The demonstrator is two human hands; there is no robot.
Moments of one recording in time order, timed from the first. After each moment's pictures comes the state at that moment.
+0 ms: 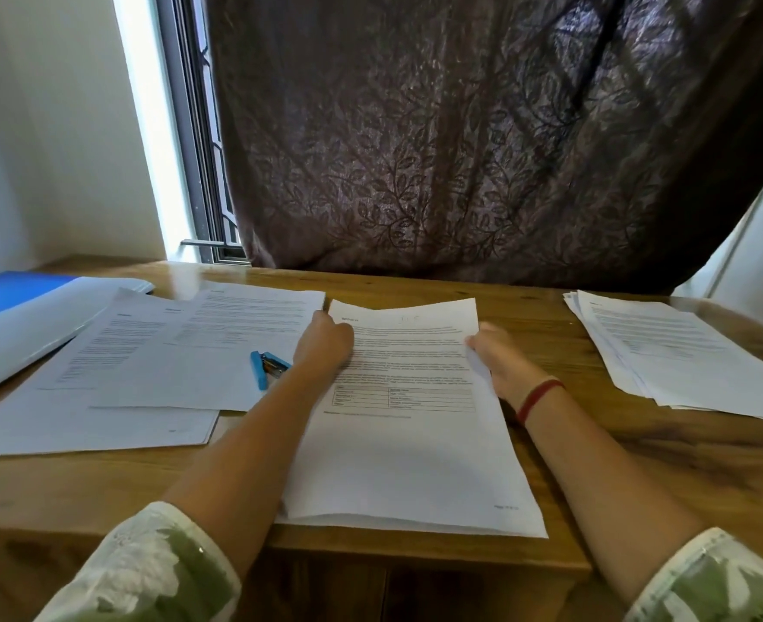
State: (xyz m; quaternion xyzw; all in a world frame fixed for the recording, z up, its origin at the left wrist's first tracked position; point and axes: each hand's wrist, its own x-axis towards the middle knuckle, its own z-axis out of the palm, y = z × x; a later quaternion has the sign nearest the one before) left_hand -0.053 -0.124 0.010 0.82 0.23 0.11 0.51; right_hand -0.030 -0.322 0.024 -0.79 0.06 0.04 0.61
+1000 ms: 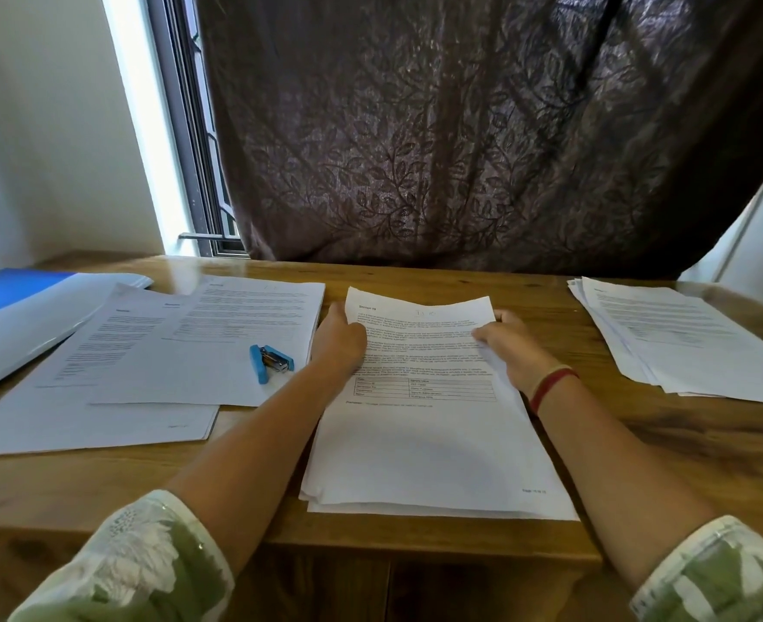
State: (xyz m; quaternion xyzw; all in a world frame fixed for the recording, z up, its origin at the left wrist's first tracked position) left_hand -0.059 -0.142 -0.002 0.83 0.17 0.14 0.52; right_hand -0.021 -0.340 0.015 -0.77 0.05 0.04 0.64
